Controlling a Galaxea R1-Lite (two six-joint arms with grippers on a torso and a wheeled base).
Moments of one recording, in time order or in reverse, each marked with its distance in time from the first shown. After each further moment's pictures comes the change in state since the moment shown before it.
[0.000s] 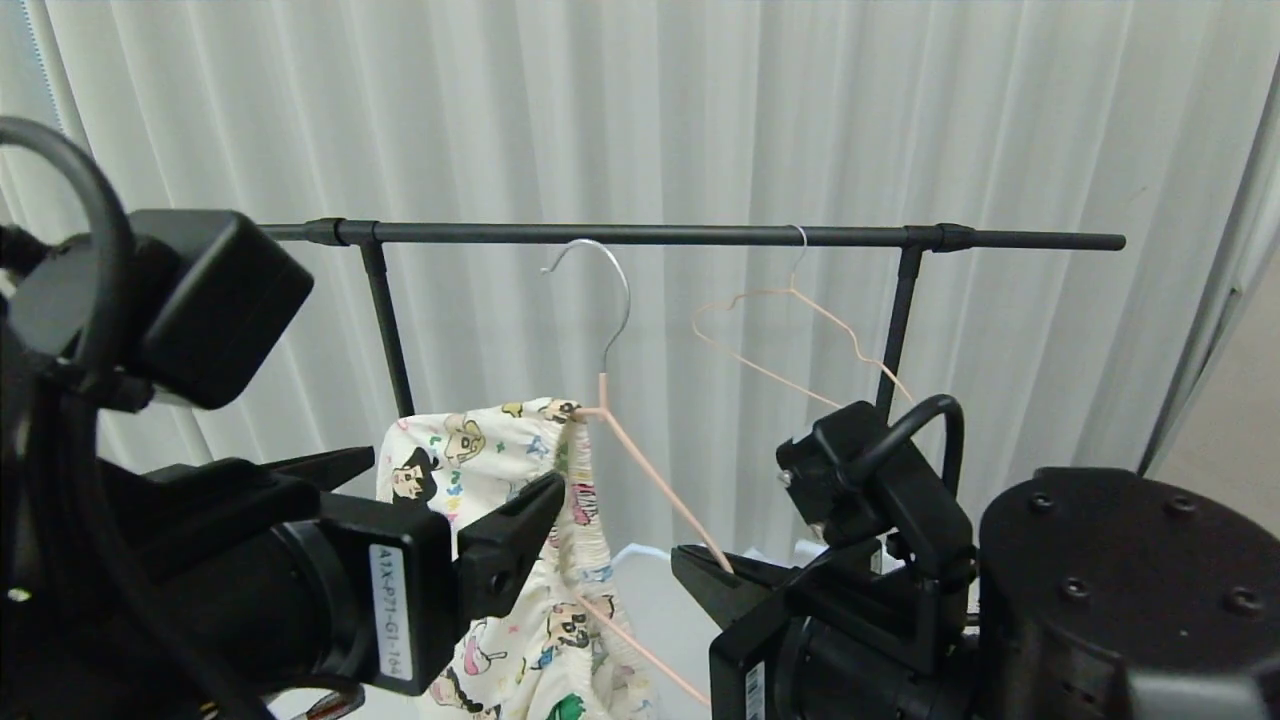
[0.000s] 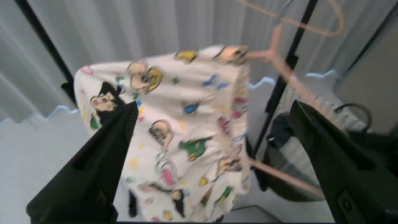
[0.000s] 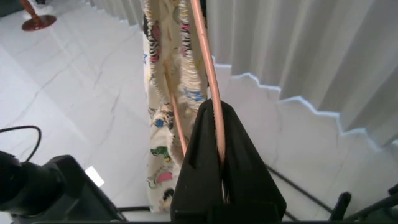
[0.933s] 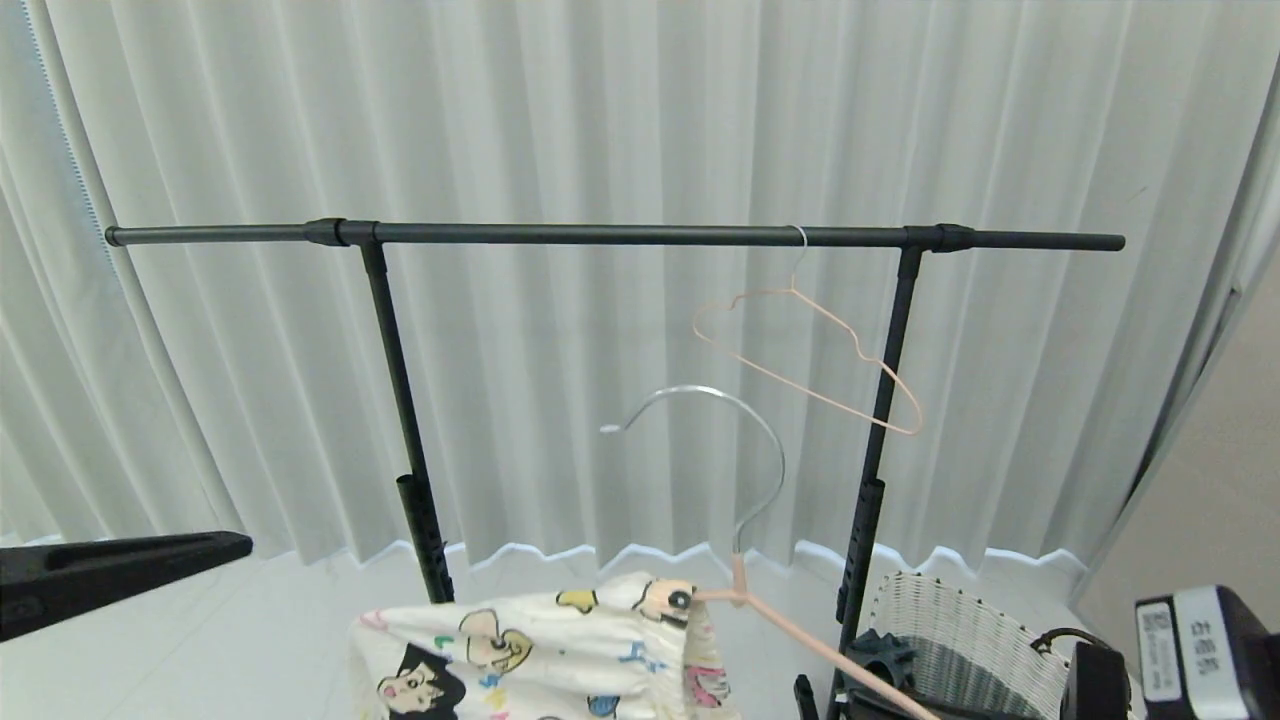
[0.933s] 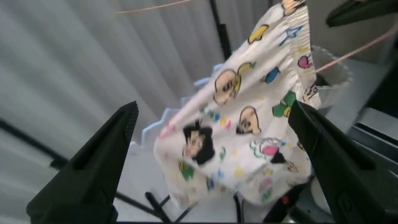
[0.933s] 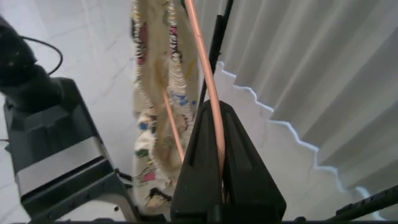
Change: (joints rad) left arm 0.035 -0.444 0.280 -0.090 -0.532 0.571; right arm 0.033 -0.365 0.436 -0.117 0.181 -0.266
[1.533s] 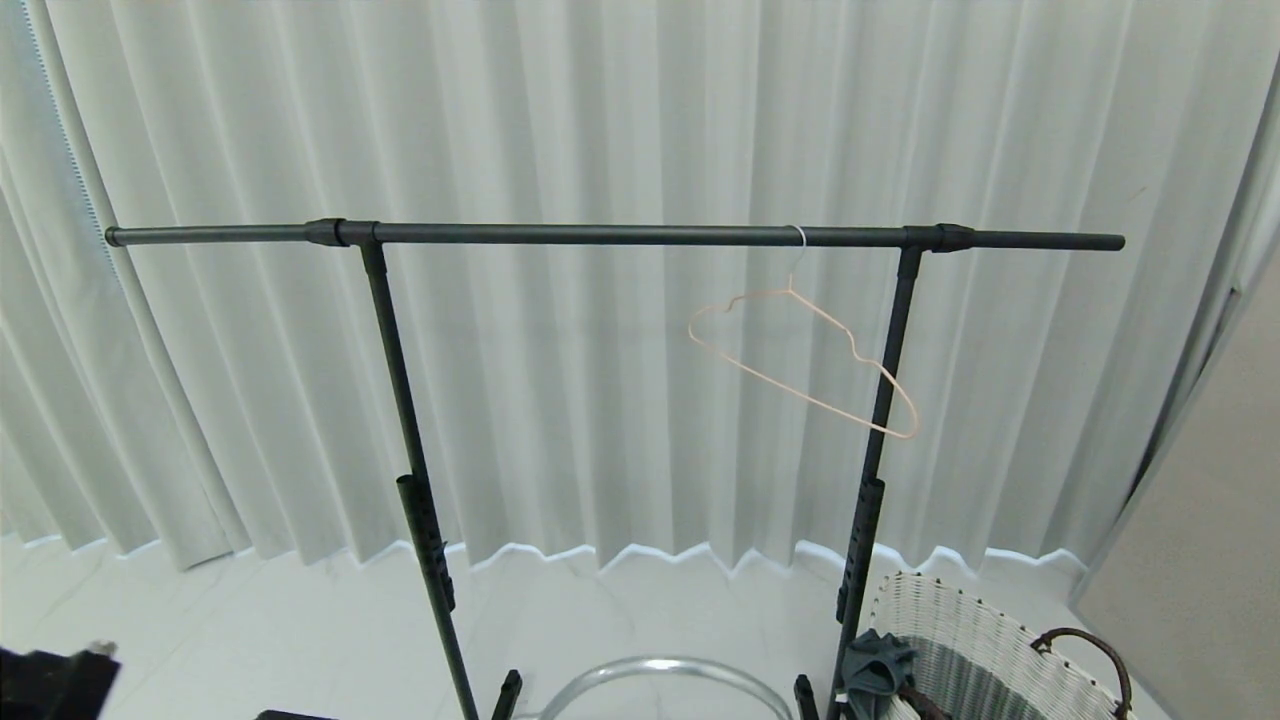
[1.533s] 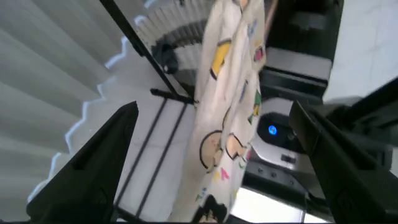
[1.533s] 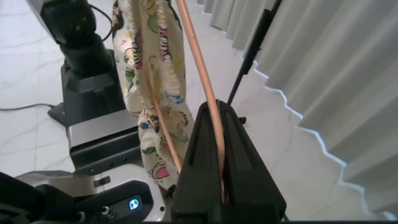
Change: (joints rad) left arm -0.016 0.163 0.069 -0.016 -0.365 0.004; right arm 0.147 -0.048 0.072 0.000 0.011 -0.013
